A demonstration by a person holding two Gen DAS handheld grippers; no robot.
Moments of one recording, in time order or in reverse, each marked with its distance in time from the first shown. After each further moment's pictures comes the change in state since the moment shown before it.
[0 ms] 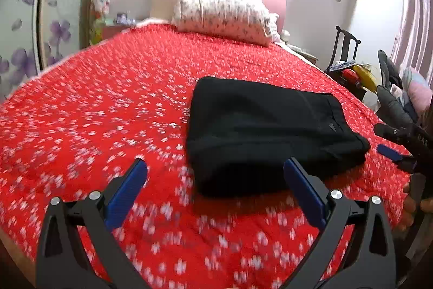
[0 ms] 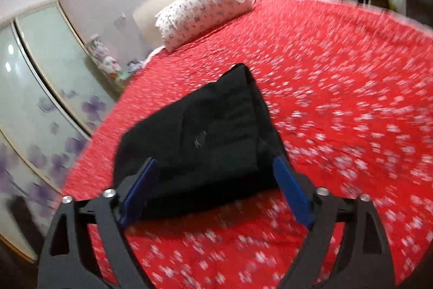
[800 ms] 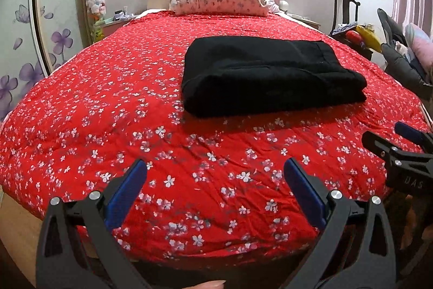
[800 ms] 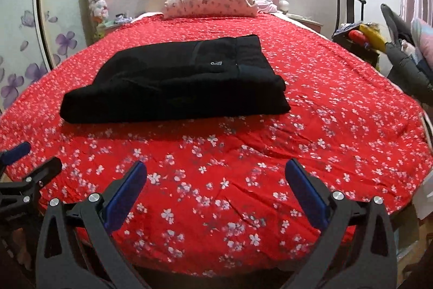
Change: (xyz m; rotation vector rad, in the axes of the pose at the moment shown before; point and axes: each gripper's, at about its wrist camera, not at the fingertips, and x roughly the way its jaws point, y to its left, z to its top) left arm -0.023 -0.035 -0.053 0.137 0.128 0.091; right arm -0.020 0.067 -0.096 -0.357 0.024 -0.277
